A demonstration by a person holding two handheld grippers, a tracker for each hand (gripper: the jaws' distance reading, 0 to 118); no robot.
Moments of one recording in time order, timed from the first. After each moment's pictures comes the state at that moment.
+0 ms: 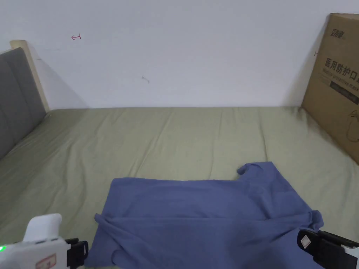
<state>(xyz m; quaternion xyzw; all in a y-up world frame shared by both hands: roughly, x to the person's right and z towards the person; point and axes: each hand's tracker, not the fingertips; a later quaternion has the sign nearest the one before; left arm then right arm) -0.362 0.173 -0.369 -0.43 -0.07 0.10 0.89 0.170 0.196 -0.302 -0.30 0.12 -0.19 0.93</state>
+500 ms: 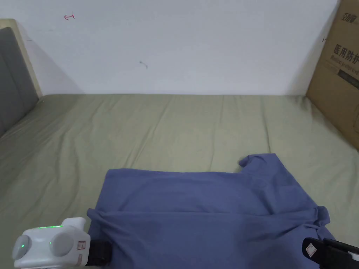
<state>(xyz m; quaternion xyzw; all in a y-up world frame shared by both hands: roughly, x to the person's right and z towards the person) -0.359 0.037 -0.470 -0.54 -0.01 0.05 0.84 0.184 0.171 -0.323 -0.35 0.11 -0.20 0.91</state>
